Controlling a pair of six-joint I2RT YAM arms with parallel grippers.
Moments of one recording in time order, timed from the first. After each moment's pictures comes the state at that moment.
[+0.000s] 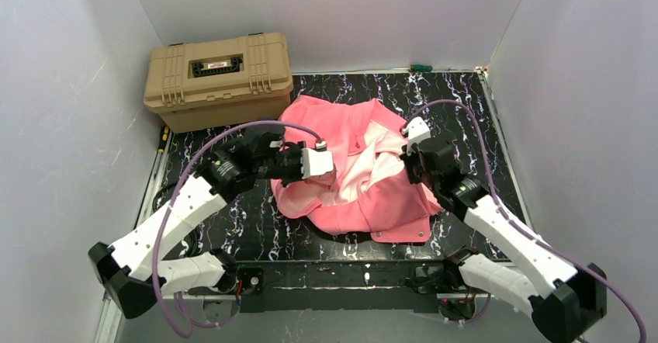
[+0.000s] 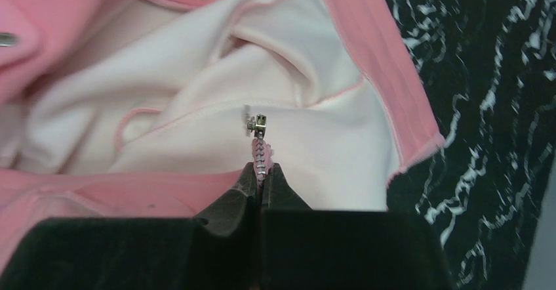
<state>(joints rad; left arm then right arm) -0.75 1.08 1.18 -0.76 0.38 0.73 0.59 0.97 0.74 -0.39 0.27 -0.03</state>
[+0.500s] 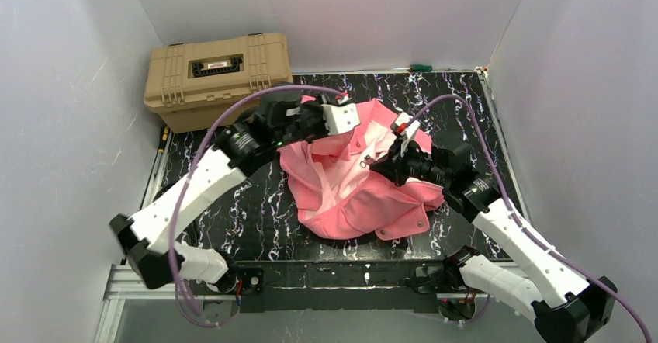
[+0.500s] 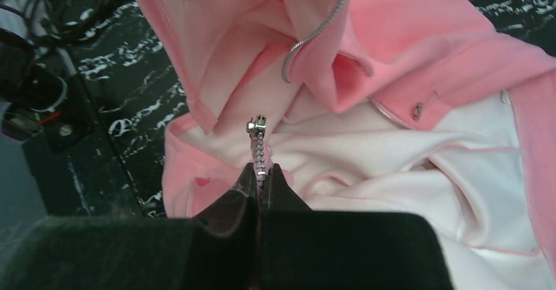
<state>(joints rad) -0.79 1.37 1.49 -0.52 0.11 0.75 0.59 0.87 0.82 -0.30 -0.42 -0.01</state>
